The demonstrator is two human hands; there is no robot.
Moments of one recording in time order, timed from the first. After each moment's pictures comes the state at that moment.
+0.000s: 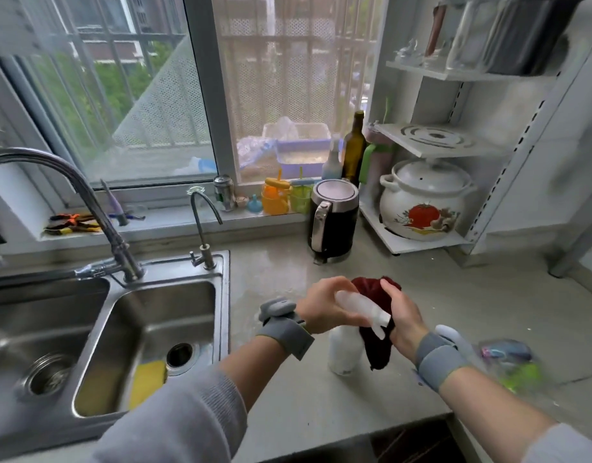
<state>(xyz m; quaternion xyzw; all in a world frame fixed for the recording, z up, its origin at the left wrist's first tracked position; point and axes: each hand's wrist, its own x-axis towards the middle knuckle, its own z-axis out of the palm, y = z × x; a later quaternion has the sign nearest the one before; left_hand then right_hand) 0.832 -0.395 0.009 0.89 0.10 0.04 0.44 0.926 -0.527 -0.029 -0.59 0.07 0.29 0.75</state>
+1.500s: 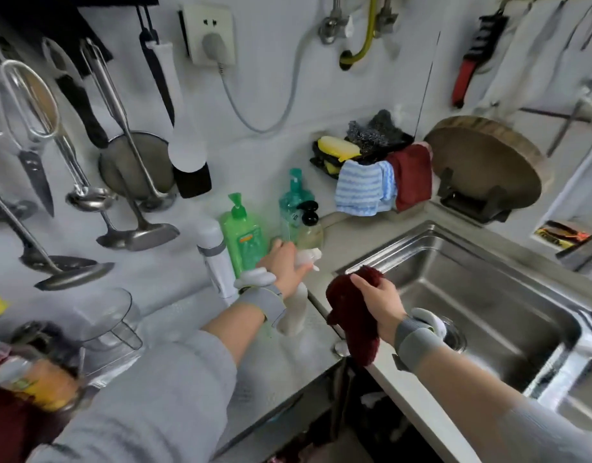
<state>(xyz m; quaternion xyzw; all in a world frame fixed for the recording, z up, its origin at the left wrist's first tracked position) 0.086 -0.015 0.020 0.62 0.76 0.19 0.11 0.265 -0.027 -0.007 -0.62 -0.42 0.53 0.40</state>
